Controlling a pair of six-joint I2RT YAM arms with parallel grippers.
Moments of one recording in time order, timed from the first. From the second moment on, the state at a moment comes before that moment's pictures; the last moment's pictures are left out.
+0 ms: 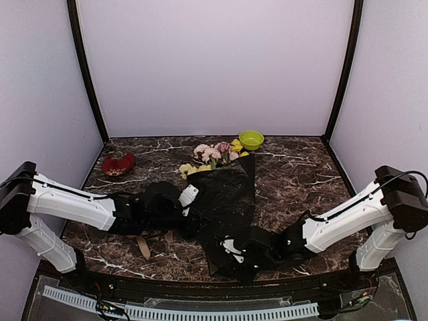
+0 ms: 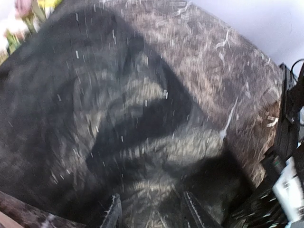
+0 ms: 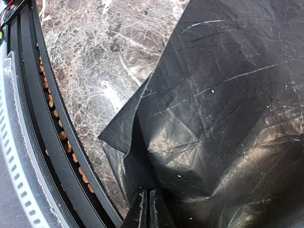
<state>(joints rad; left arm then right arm) -1.08 1.47 0.74 0.13 -0.07 -0.30 1.37 1.63 0.72 -0.05 -0.04 0.42</state>
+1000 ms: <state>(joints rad) -1.18 1.70 0.69 0.21 0.07 -0.38 1.41 1.48 0.80 -0.13 0.11 0.43</state>
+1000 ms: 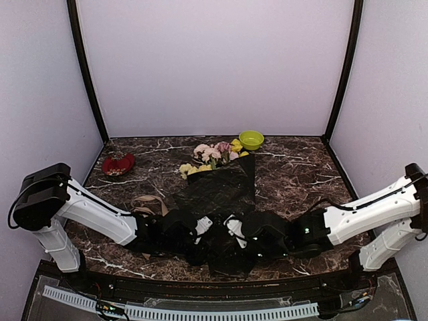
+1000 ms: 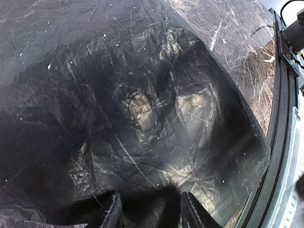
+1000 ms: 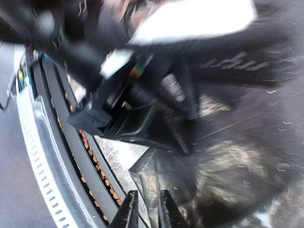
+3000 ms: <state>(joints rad) -1.18 1.67 0.62 0.28 0.07 -0.38 1.01 1.58 0.36 0.63 -0.35 1.15</state>
